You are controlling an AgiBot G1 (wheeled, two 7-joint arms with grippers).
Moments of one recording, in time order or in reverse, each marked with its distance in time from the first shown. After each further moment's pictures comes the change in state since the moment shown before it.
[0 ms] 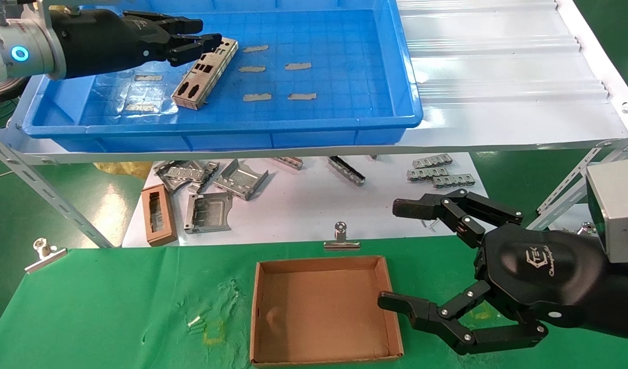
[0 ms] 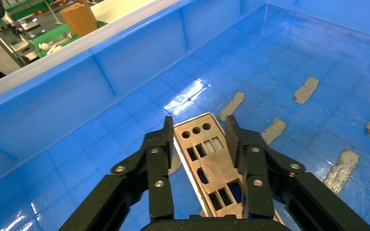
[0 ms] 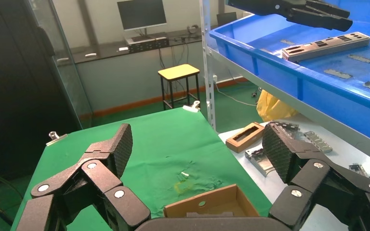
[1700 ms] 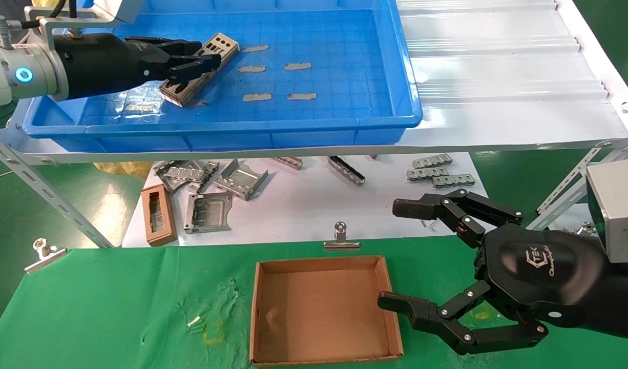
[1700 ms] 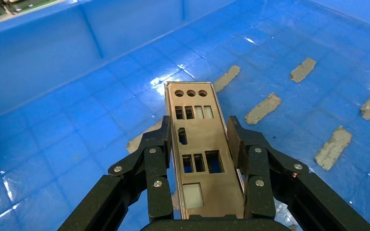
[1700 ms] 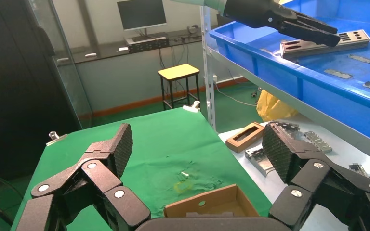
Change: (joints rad) left arm 0.019 -0.010 -0.010 0.030 -0.014 0.014 -0.020; right arm 0.000 0.000 0.000 0.000 0.000 0.000 0.000
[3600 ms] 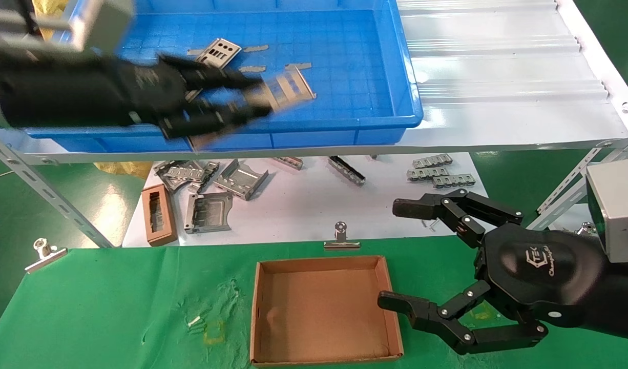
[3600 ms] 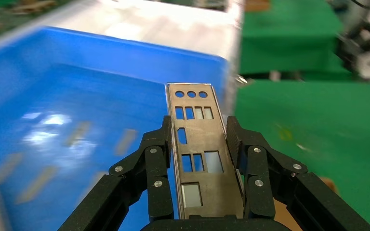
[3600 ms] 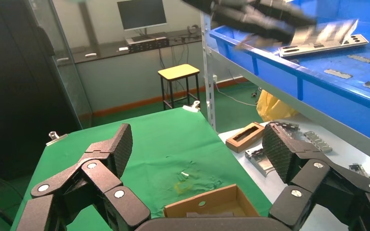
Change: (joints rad) left arm 0.098 -0.141 0.056 -0.343 -0.156 0.568 0.013; right arm 0.000 0.000 0.000 0.000 0.000 0.000 0.000
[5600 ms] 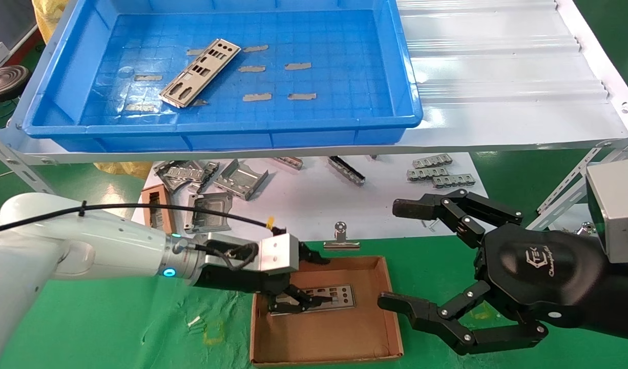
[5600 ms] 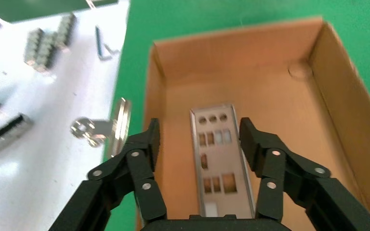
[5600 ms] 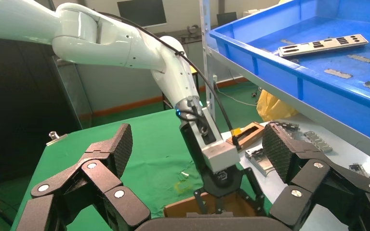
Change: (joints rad) left arm 0.299 0.304 0.305 0.225 -0.032 -0.224 0.476; right arm 0.000 0.000 0.000 0.000 0.000 0.000 0.000
